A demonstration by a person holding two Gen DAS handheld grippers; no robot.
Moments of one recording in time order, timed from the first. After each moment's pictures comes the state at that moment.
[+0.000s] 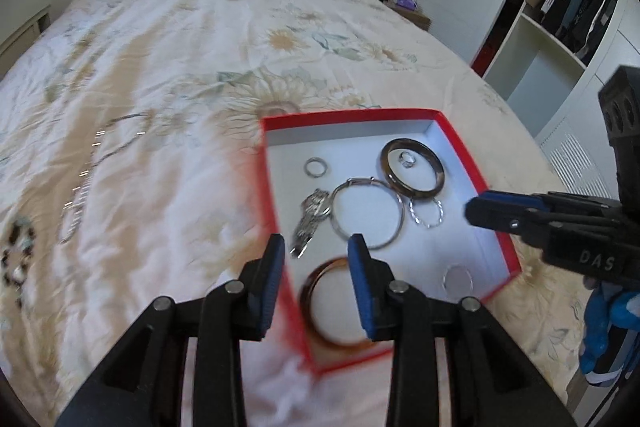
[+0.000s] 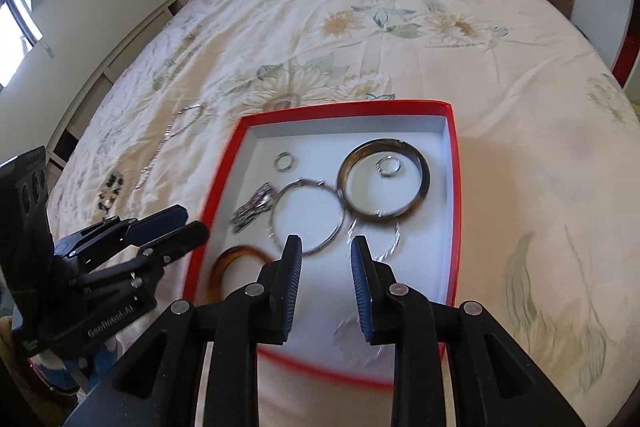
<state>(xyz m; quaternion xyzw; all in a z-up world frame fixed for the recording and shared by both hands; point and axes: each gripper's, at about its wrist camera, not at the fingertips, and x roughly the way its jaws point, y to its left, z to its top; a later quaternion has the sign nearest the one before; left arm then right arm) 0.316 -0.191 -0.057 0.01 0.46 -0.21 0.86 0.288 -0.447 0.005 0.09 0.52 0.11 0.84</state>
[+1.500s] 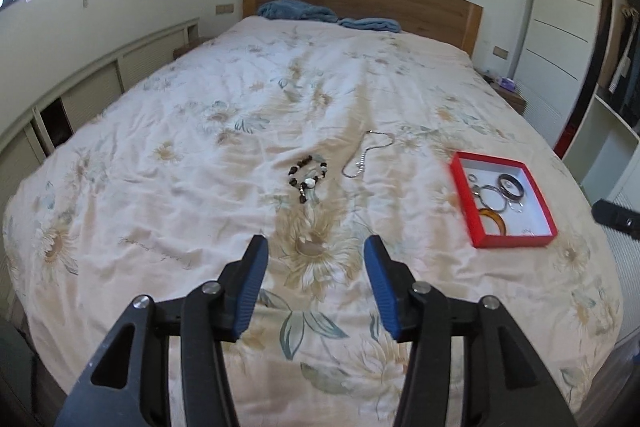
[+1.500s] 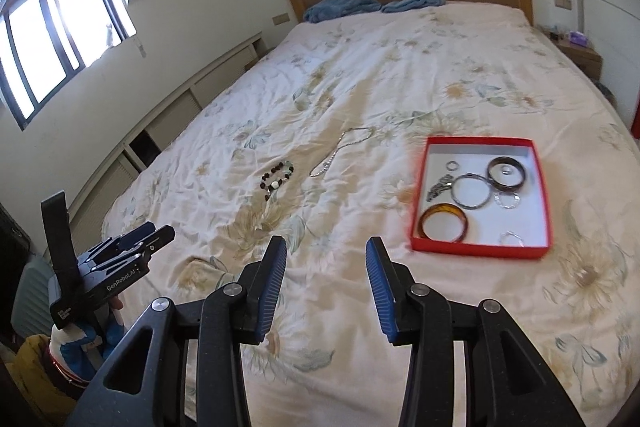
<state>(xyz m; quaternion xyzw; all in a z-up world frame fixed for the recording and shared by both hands) 0.124 0.062 0.034 -0.04 0.37 -0.01 0.93 0.103 -0.302 0.132 0.09 0.42 0.19 0.88</state>
